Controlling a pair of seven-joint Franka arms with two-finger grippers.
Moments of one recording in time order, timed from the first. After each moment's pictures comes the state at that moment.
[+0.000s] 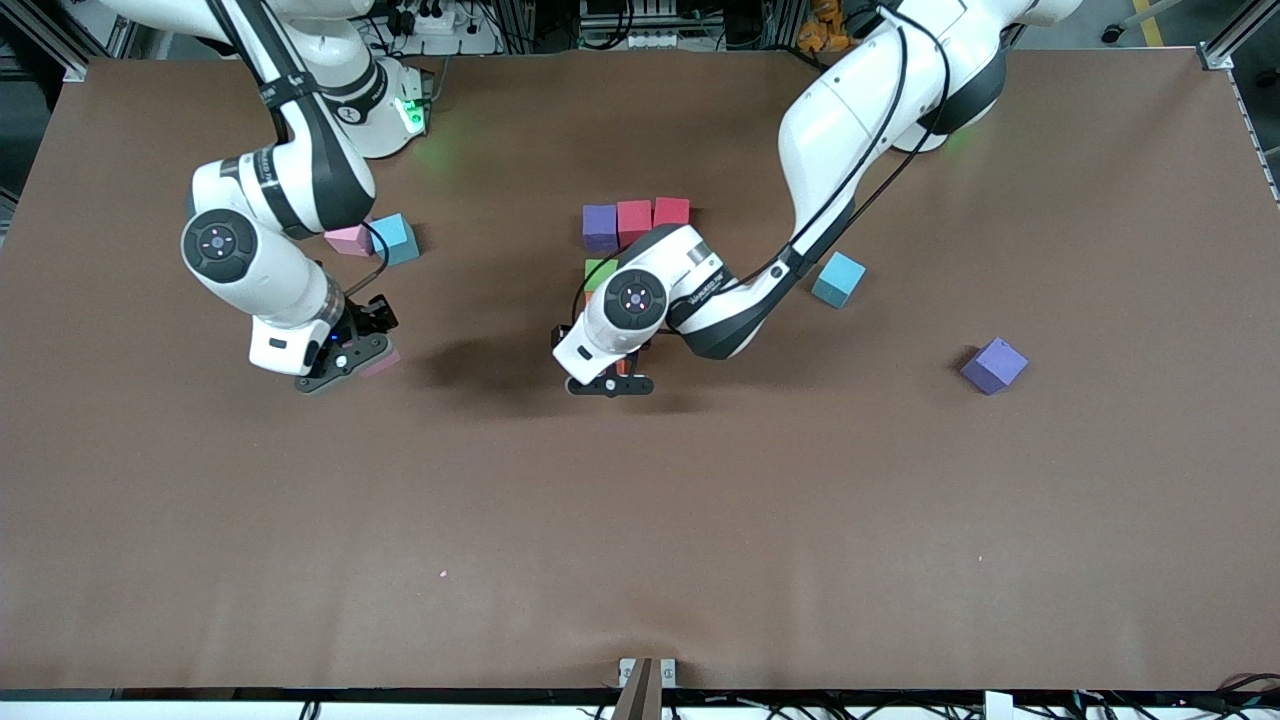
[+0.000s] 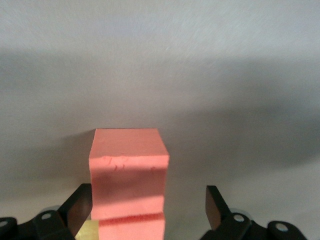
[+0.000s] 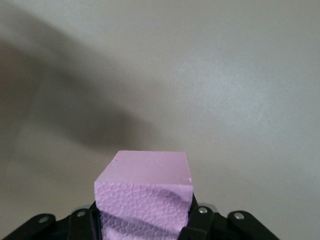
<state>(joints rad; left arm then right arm) -0.51 1.00 -0.48 -1.13 0.11 2.12 -0.89 -0.04 0.16 0.29 -2.12 -0.08 2.20 -0.26</state>
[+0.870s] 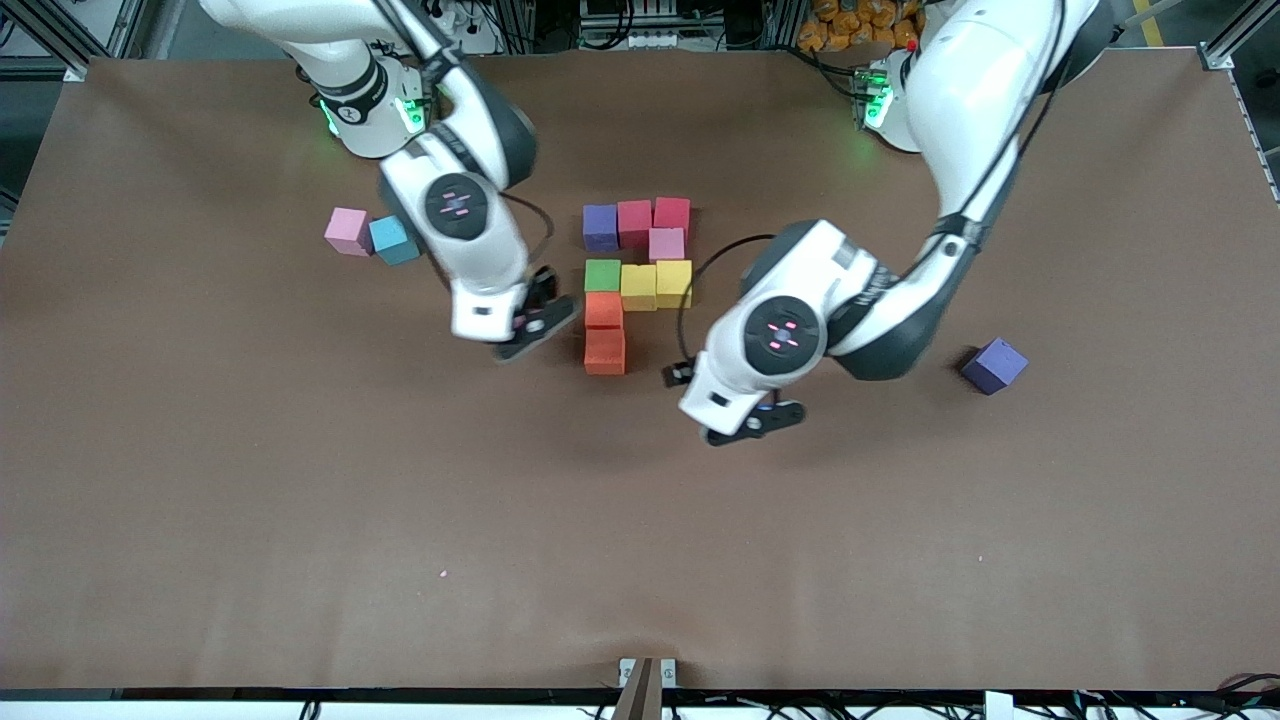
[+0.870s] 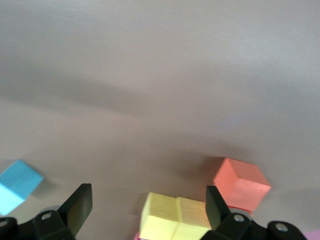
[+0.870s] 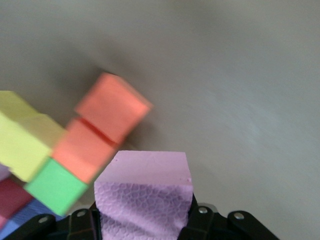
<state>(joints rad) -0.24 0.75 -0.46 -1.20 0.11 1.71 -0.95 0.42 0.37 0.29 -1.88 -0.08 2.21 0.00</state>
